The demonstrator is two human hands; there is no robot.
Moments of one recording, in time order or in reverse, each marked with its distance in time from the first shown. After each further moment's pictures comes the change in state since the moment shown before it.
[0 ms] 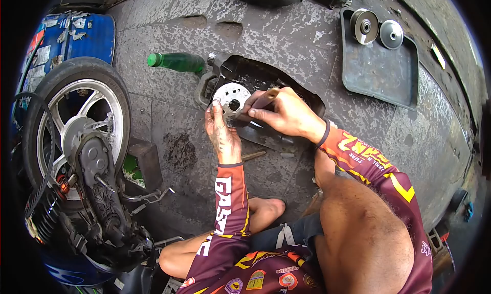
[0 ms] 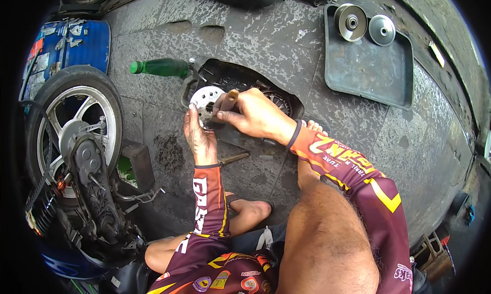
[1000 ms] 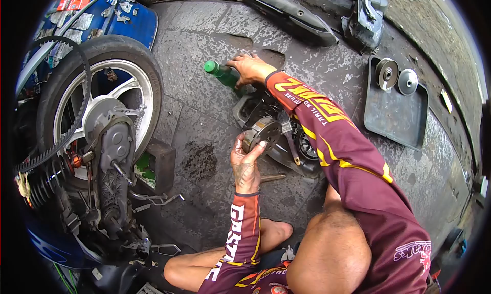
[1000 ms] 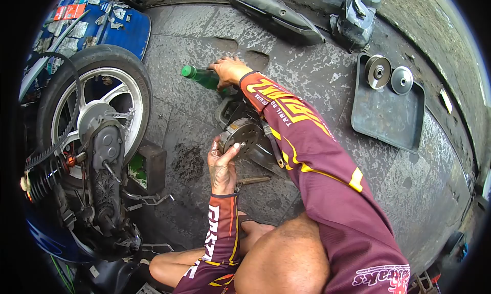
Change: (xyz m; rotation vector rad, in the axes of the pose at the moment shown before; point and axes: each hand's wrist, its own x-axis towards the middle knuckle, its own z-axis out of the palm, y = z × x) left_hand -0.036 0.043 -0.021 -0.053 -0.153 -0.050; right_hand 0.247 0.057 0.057 -0.843 -0.352 -0.025
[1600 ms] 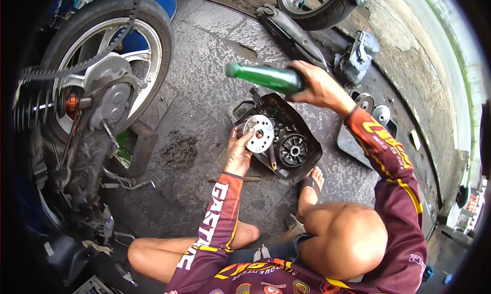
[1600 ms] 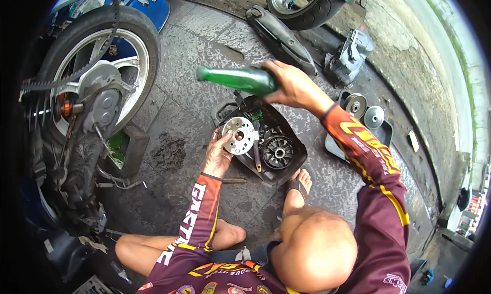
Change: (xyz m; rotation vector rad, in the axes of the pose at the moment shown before) left_hand 0.017 -0.021 -0.005 -0.276 -0.033 -0.167; right_hand -0.174 -0.013 -0.140 -0.023 0.299 -0.330
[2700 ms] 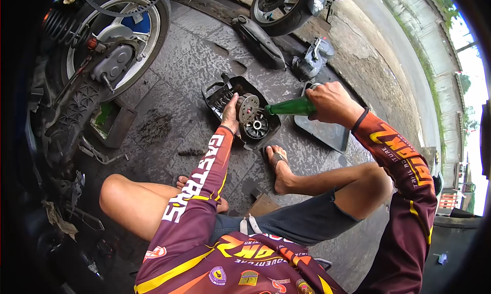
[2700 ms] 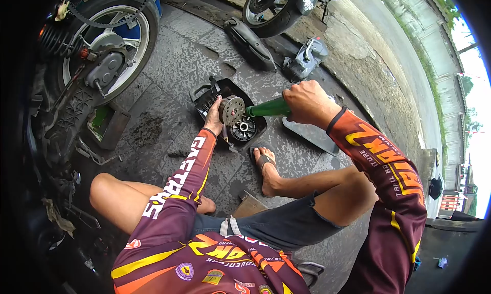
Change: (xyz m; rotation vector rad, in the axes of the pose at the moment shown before) left_hand 0.021 -0.057 0.033 -0.064 -0.299 -0.036; right_hand -0.115 -0.171 -0.120 -0.858 -0.589 0.188
